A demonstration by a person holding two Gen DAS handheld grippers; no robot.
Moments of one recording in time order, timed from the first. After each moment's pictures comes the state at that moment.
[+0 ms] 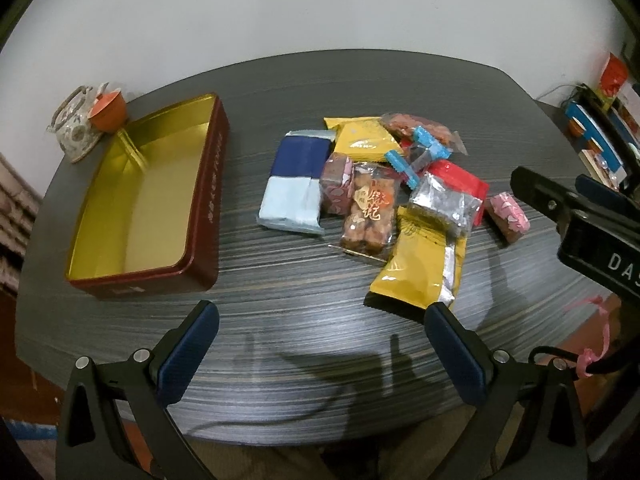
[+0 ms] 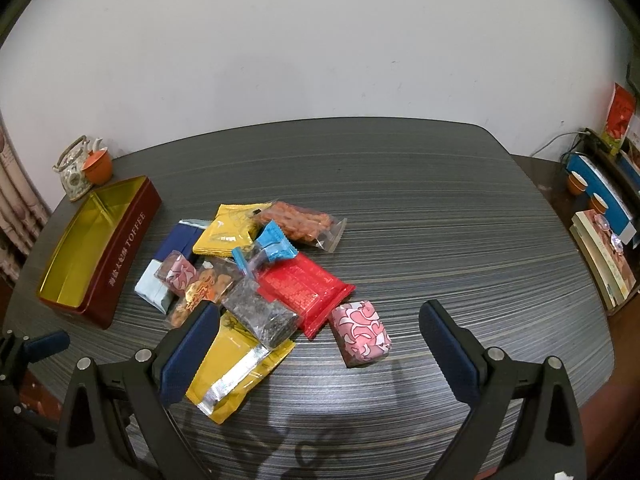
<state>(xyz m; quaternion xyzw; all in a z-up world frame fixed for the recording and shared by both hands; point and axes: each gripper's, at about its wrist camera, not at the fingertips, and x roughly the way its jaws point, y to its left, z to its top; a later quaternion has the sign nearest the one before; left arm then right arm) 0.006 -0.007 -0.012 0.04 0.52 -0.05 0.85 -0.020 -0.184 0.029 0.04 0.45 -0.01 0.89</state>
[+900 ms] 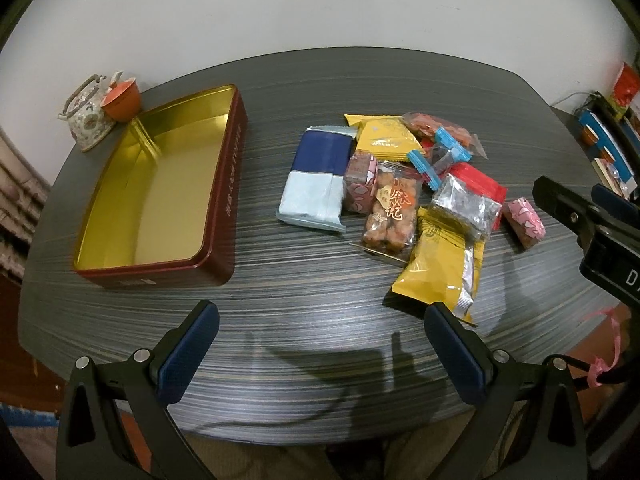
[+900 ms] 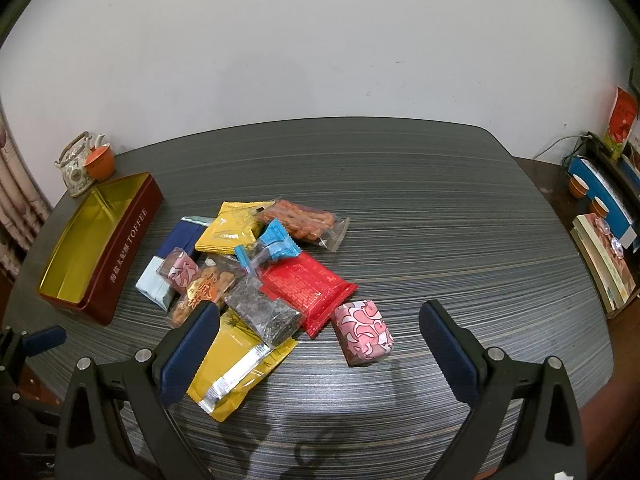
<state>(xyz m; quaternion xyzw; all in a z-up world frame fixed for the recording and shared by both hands) 0.008 0.002 -0.014 0.04 0.52 -0.02 0.85 -0.022 -0.181 0.029 0.04 0.46 -0.01 0.89</state>
